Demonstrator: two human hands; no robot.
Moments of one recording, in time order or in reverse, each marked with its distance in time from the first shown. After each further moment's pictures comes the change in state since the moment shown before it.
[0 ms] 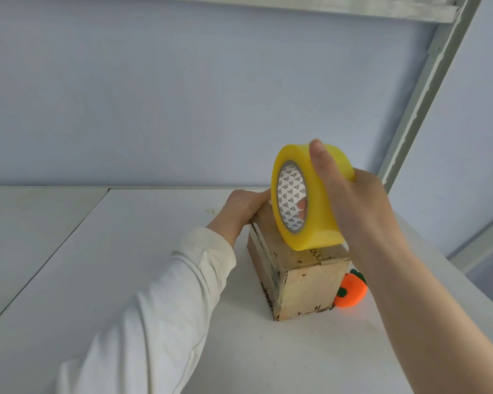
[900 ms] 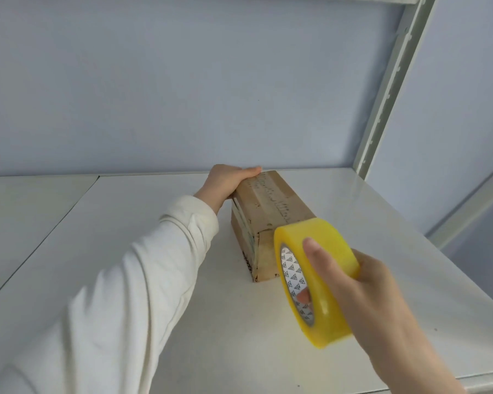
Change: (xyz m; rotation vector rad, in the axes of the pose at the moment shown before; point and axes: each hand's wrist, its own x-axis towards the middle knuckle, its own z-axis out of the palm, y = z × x) left_hand -0.010 0.004 0.003 0.064 -0.010 0.150; right_hand -0.112 0.032 -0.048 -0.097 -0.108 0.289
